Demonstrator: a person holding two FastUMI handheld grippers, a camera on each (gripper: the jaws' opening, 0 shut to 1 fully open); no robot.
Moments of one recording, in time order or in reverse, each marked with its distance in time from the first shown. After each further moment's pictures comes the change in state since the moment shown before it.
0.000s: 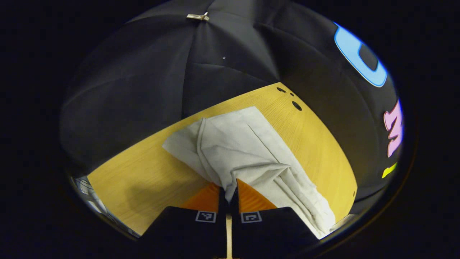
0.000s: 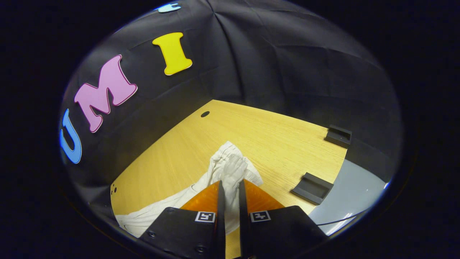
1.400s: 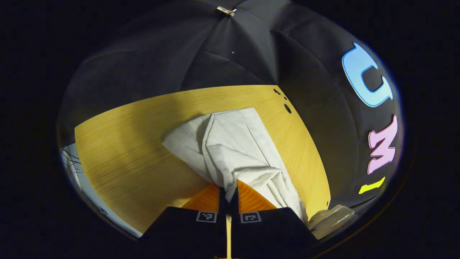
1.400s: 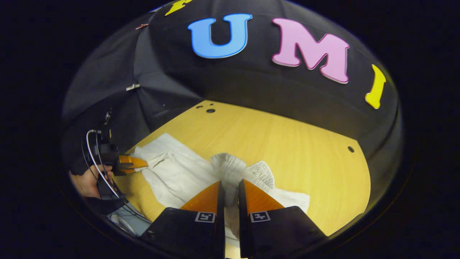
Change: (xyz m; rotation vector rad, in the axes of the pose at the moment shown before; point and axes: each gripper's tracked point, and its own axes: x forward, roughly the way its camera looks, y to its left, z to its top) left arm -0.020 -0.013 -0.044 -0.166 0.007 -0.111; right arm -0.112 0.328 -0.218 -0.949 0.242 0.705
